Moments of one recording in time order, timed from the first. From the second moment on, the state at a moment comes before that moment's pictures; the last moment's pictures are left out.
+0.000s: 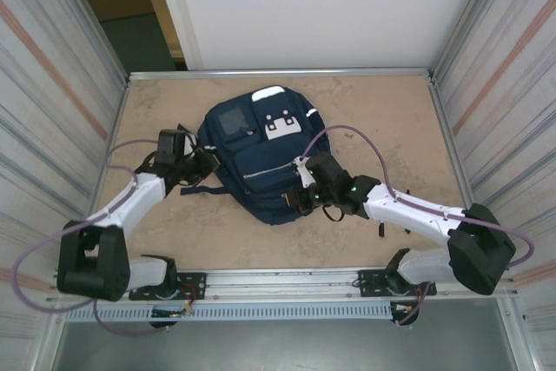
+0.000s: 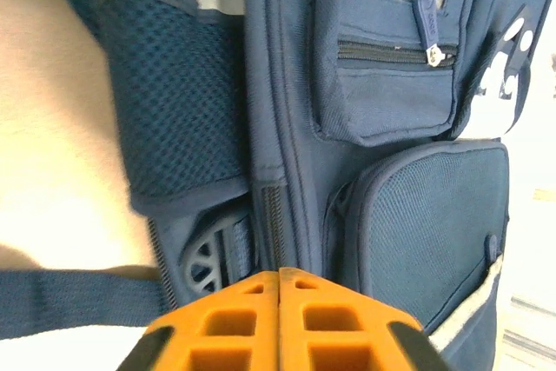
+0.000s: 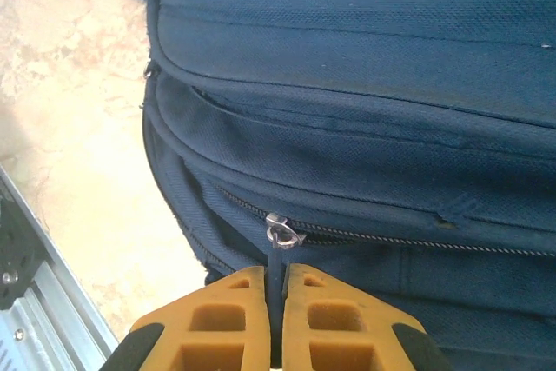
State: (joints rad) left arm -0.17 1.31 0.73 -0.28 0.40 -0.81; right arm 0.85 1.29 0.76 -0.27 -0.21 0.44
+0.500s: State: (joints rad) left arm -0.43 1.10 0.68 -0.35 0.29 -1.00; right arm 0.95 1.46 0.99 -0.26 -0.25 0.43
